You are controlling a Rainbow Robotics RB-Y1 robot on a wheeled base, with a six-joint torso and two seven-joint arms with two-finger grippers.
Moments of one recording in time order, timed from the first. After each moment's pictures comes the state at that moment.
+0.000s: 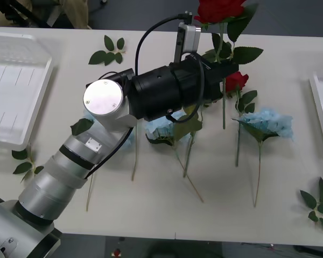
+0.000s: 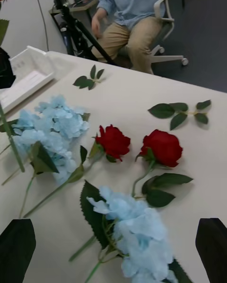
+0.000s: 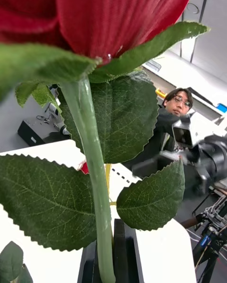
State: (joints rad) right arm -0.04 -0.93 -0.39 -1.44 -2.08 1.27 2.71; left arm -0.56 0.18 -0.42 -1.55 1.80 0.60 -2.54
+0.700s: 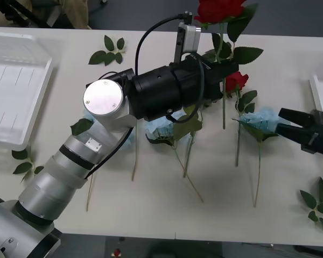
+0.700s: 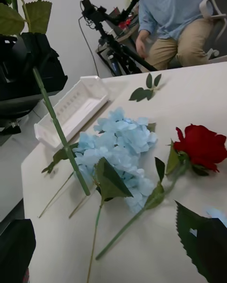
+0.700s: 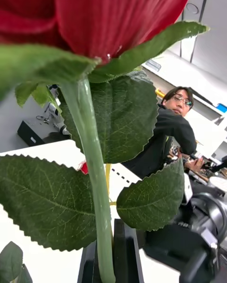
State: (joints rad) right arm -0.05 -0.68 -0.20 -1.44 -2.16 1.26 2.71; left arm -0.56 0.18 -0.42 -1.55 1.80 0.60 -2.54
